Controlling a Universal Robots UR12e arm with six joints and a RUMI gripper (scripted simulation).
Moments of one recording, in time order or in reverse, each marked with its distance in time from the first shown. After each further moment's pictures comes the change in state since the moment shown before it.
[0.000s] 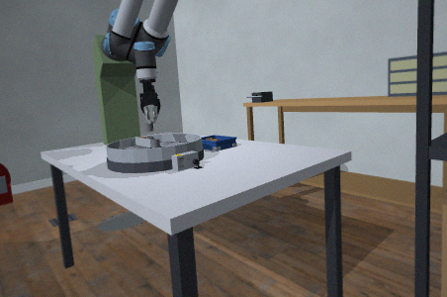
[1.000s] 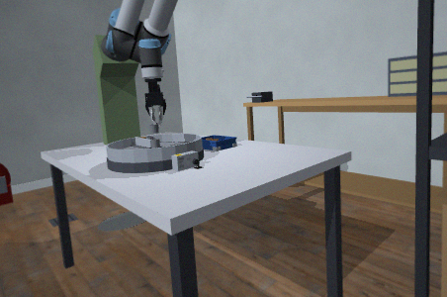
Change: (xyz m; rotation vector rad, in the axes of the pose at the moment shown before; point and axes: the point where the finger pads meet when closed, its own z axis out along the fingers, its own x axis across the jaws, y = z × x) arm 0.030 0.067 0.002 0.005 -0.002 0.000
